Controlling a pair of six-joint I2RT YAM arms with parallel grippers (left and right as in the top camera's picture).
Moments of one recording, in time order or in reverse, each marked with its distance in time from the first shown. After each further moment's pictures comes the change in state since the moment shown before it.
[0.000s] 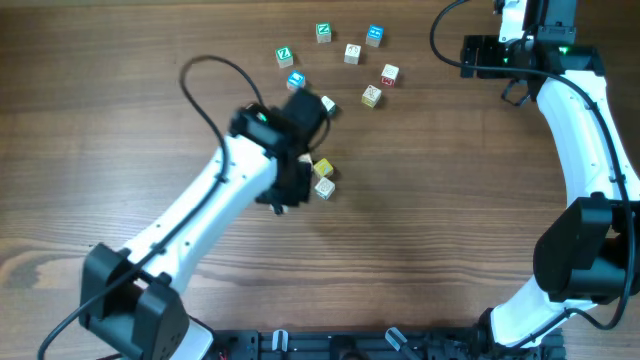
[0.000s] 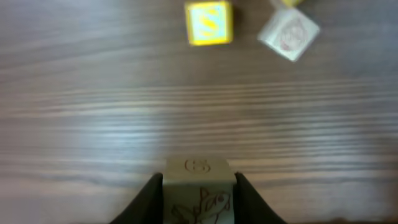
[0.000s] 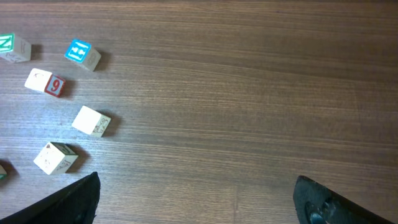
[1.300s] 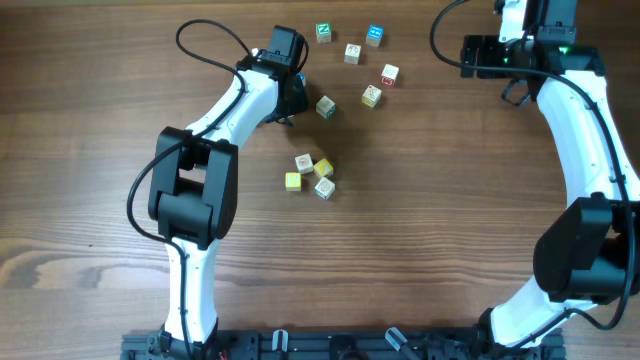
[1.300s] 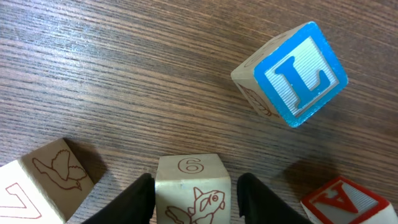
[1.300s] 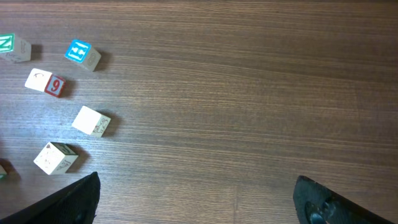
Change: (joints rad) left arm 0.249 0.597 0.362 0.572 -0.038 -0.132; right arm 0.000 0.000 0.000 0.000 0.000 0.000
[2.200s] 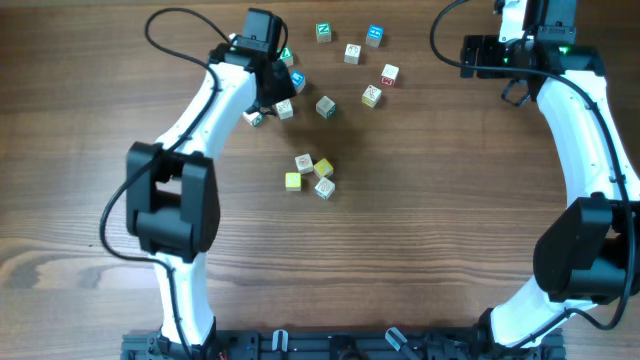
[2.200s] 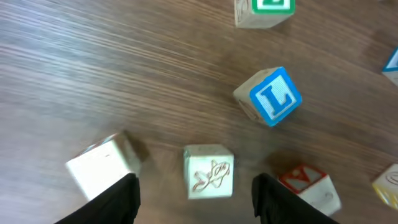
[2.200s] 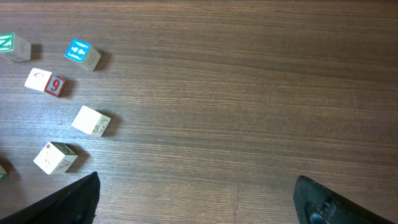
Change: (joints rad) left arm 0.048 -0.108 0.000 -0.051 0.031 0.000; right arm 0.000 0.000 0.000 0.000 0.000 0.000
